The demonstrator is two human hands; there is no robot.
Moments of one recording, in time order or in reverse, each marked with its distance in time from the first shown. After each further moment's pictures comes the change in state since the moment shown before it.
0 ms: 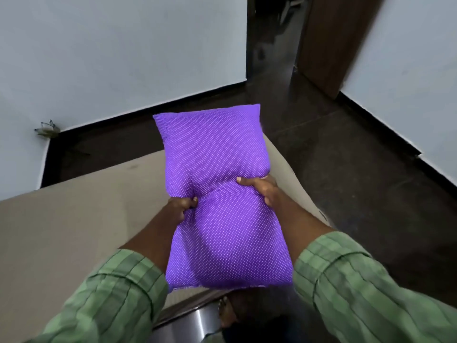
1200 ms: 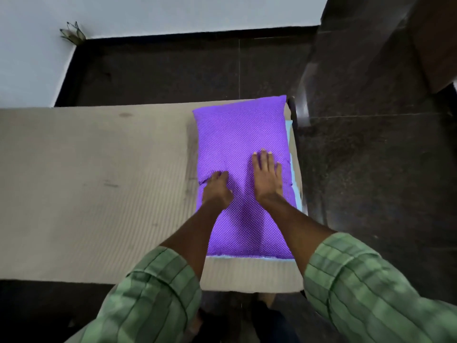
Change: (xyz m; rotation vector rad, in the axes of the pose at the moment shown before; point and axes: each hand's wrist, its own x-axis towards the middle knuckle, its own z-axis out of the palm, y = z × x) left_hand 0.118 0.080 0.340 0.789 0.179 0.342; right_hand 0.365 -0.007 -0.131 -1.692 -0.144 -0.560
